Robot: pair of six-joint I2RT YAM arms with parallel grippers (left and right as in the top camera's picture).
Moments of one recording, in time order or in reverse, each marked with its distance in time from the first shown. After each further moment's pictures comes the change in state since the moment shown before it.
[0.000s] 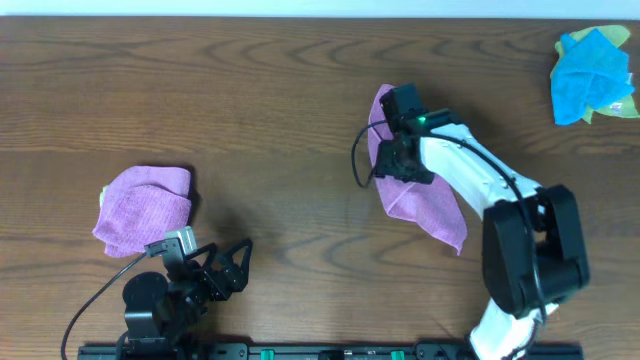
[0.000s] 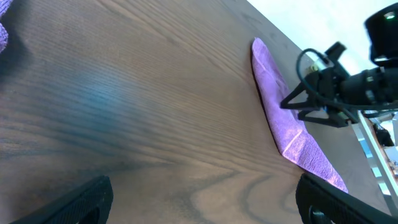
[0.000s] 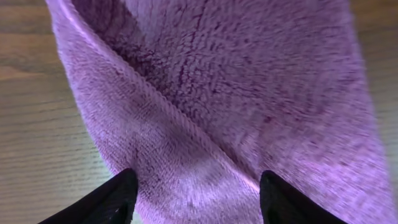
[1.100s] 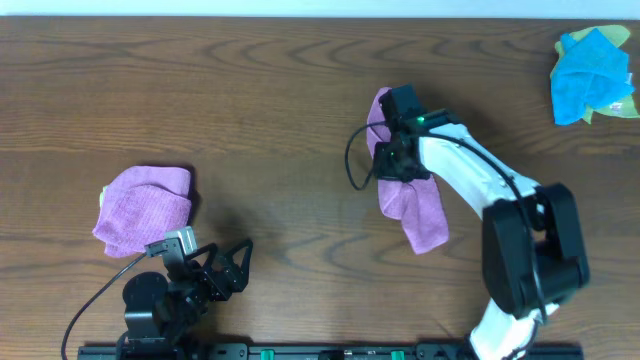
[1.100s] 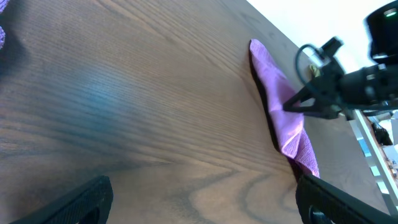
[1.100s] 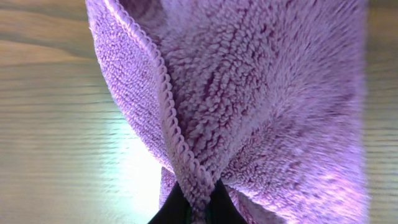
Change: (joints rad) left arm 0.000 0.000 0.000 0.000 0.003 0.000; right arm 0.002 -0.031 0.000 0.014 -0.082 -0.078
